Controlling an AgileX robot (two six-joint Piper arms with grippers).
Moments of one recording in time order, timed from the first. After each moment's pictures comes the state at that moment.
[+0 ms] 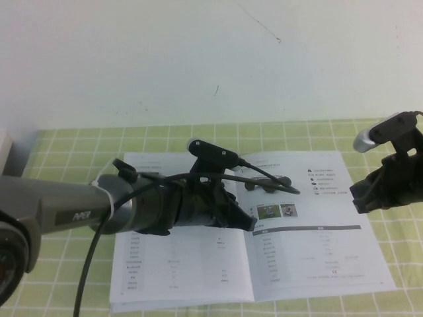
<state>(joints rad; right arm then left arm) 0.11 1.75 -0.94 0.97 0.42 -1.27 -0.56 1.98 -1.13 -1.72 0.10 1.61</state>
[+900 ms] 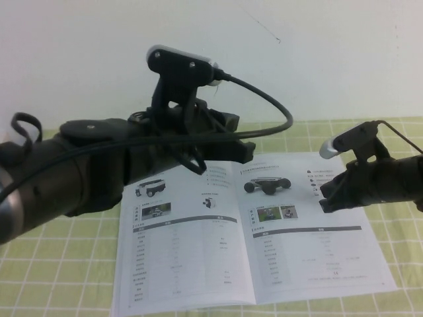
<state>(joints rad) 0.18 1.96 -1.03 1.45 0.32 -1.72 -0.56 1.56 -1.08 -1.71 0.11 1.58</state>
